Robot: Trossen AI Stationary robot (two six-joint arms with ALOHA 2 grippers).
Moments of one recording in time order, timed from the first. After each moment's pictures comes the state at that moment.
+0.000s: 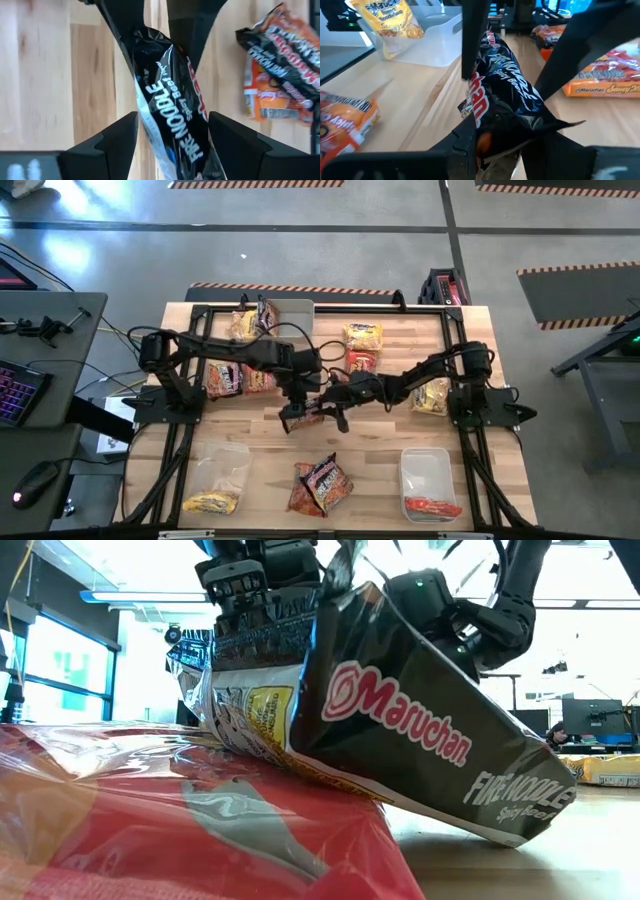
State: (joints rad) left arm 0.11 1.75 1.26 -0.73 0.38 0.03; right arm -0.02 1.96 0.79 0.88 -0.23 -0.03
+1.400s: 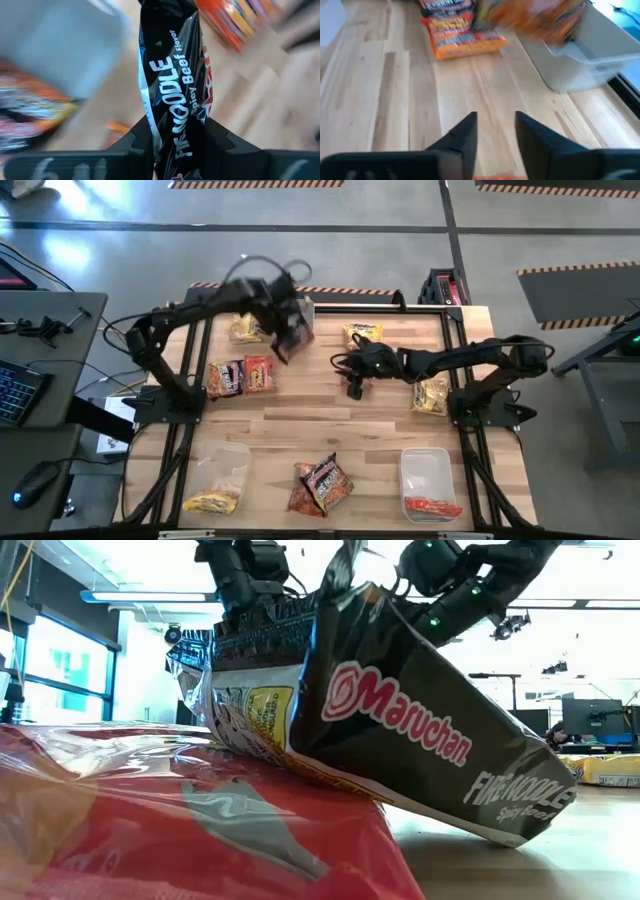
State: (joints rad) left arm 0.52 1.66 1.53 -1.07 0.13 -0.15; right arm -0.15 1.52 0.78 0.19 0.11 -0.03
